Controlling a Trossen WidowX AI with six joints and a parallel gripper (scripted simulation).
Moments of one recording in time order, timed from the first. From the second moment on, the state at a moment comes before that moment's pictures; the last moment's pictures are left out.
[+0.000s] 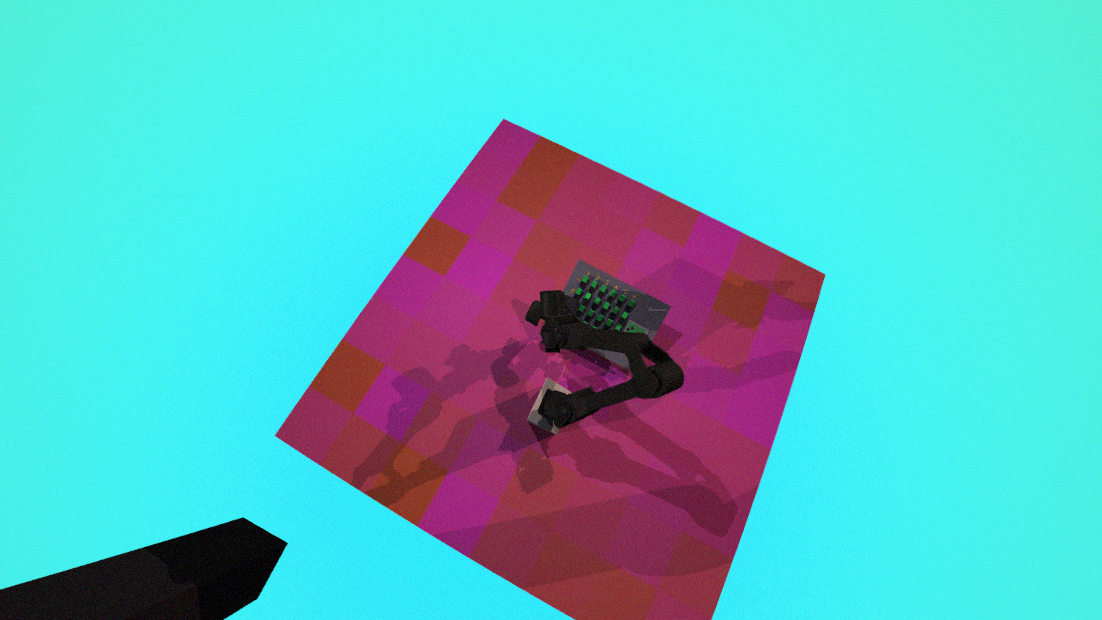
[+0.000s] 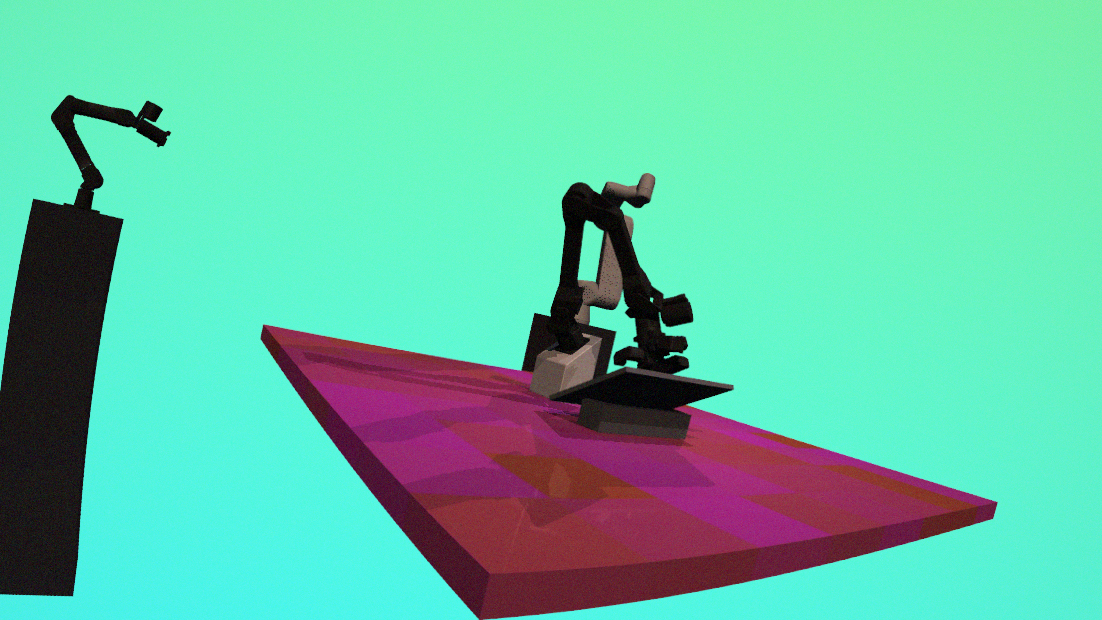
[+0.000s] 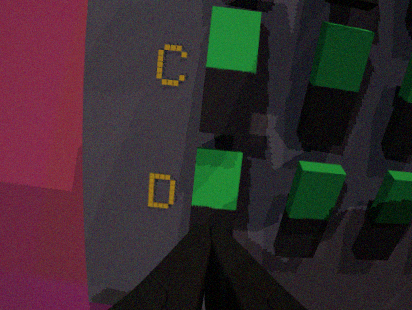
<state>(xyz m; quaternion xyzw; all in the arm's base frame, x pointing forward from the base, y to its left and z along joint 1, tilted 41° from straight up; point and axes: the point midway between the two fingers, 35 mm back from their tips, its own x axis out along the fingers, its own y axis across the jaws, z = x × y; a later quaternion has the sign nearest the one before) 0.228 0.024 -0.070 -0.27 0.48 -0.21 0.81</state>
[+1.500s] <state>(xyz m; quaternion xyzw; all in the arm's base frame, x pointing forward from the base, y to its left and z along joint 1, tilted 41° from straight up) 0.232 0.047 0.007 -0.27 0.50 -0.21 0.80</state>
